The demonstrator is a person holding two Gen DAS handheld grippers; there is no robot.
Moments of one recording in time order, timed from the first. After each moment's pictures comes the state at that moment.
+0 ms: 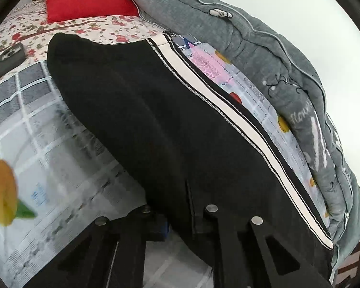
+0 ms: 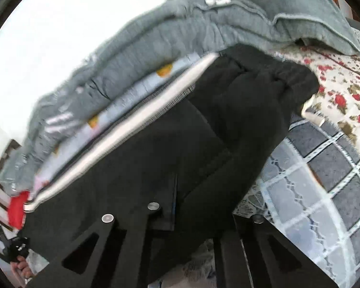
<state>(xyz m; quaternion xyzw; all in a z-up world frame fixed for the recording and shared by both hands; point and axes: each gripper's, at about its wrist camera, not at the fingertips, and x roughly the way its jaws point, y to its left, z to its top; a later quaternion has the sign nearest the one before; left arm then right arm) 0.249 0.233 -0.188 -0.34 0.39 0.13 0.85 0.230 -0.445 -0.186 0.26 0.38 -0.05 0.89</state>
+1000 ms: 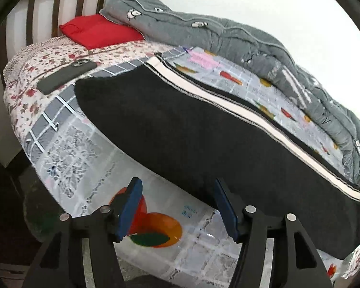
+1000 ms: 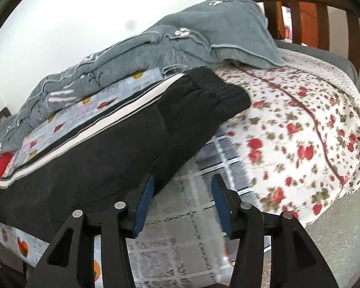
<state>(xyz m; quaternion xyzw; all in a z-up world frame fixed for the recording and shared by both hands) 0.051 0.195 -0.162 -0.20 0.38 0.13 0.89 0.015 -0.497 -0.157 0.16 0.37 -0.11 0.91</state>
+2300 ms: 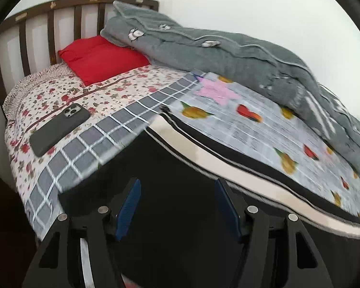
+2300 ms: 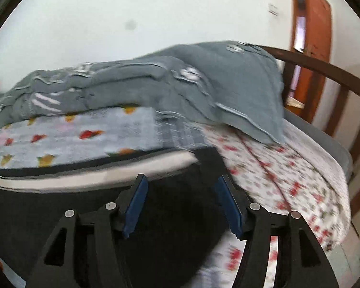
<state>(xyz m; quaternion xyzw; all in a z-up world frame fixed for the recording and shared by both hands) 0.167 0.234 -0.125 -0.17 0.37 0.20 0.89 0.134 -0.471 -0.084 0.00 0.33 -0.13 0.94</state>
